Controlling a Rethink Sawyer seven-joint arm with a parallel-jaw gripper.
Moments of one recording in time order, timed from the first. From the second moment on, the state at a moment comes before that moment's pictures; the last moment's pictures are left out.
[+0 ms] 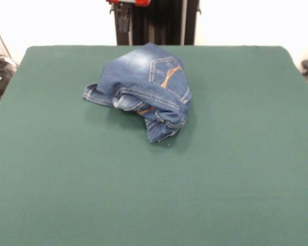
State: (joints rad) arm -0.42 -0.84 -0.04 2.12 -0.34 0.26 1.57
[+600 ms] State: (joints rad) arm -0.42 -0.76 -0.04 2.12 -0.34 0.13 1.57
